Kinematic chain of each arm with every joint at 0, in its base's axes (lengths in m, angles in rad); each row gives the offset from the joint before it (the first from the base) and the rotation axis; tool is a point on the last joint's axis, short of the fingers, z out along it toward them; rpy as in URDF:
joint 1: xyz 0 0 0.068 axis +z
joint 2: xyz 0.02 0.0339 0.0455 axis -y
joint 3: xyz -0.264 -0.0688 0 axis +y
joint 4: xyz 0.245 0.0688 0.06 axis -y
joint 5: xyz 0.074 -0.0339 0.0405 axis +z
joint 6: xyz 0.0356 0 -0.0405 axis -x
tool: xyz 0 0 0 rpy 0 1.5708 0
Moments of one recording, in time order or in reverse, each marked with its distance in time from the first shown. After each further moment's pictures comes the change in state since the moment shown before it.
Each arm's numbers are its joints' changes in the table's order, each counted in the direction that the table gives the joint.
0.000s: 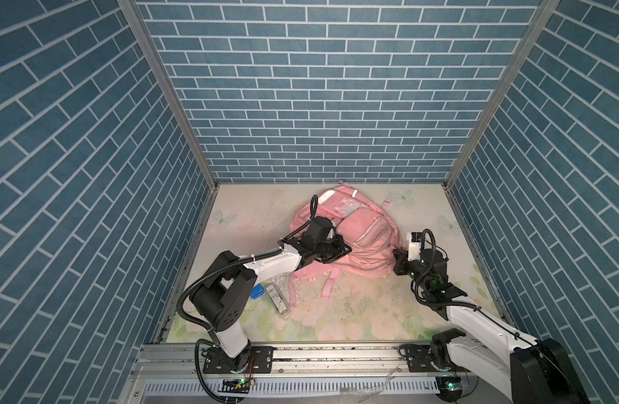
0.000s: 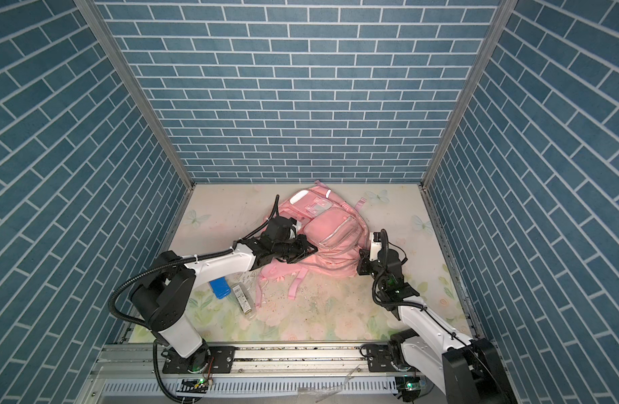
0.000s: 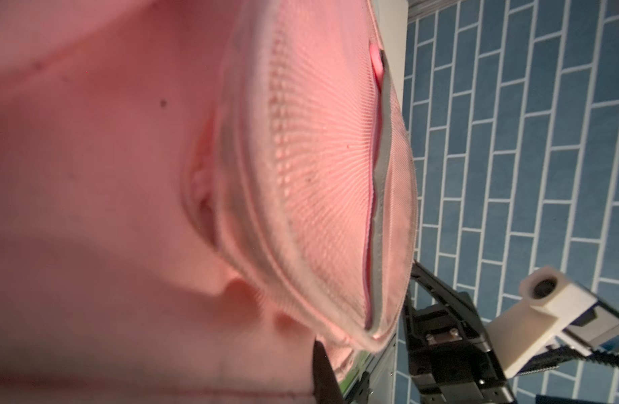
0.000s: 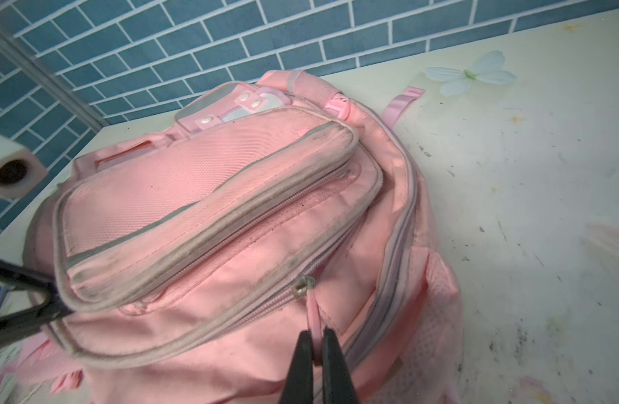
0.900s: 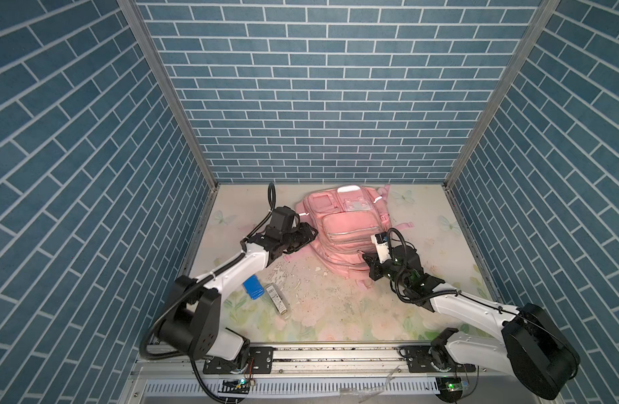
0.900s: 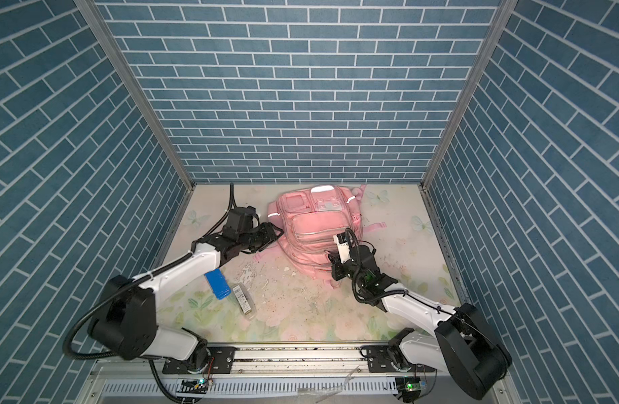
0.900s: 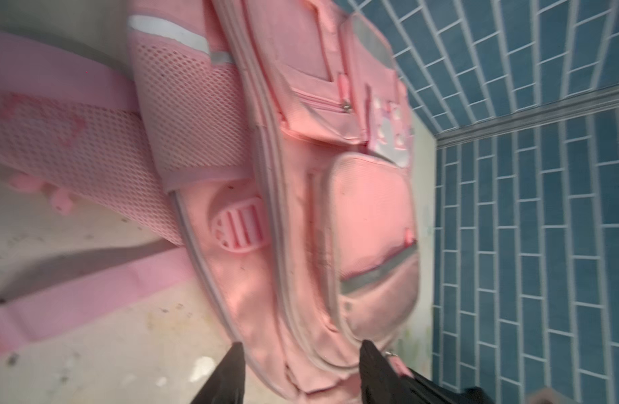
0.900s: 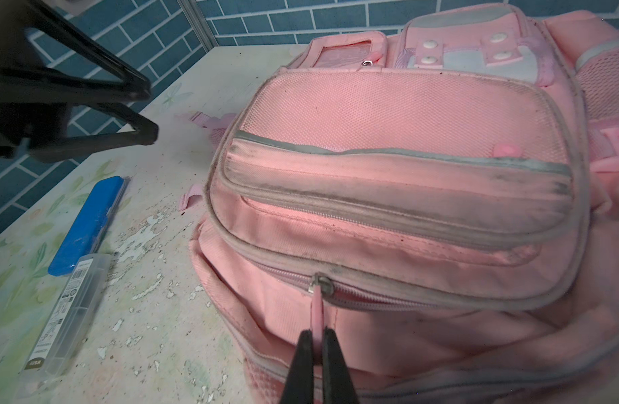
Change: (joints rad) left arm 0.169 0.312 0.156 -0.066 0.184 0.016; right arm 0.312 -0.182 -0.132 0.013 0.008 0.048
